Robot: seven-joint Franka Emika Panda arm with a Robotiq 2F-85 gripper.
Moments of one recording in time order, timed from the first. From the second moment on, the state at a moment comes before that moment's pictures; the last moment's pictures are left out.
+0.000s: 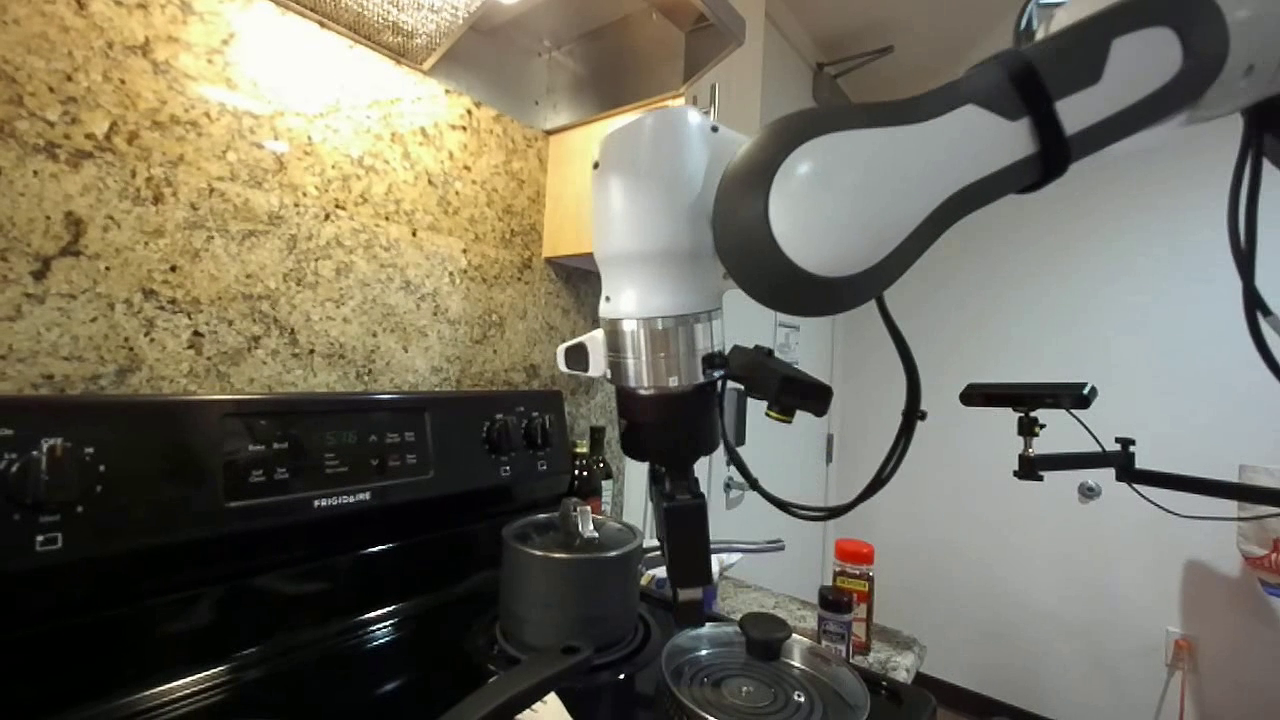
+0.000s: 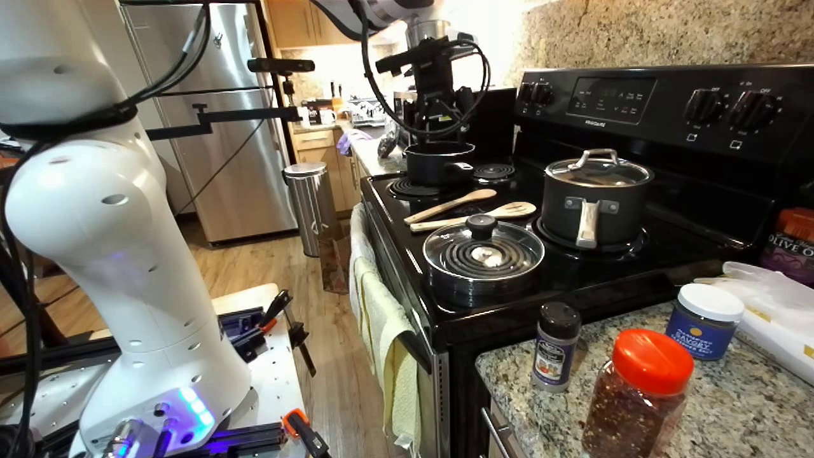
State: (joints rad) arm 0.12 -0.05 0.17 -2.07 -0.22 1.93 -0.13
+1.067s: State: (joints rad) arm 0.17 0.31 0.20 -1.74 -0.26 1.88 -0.63
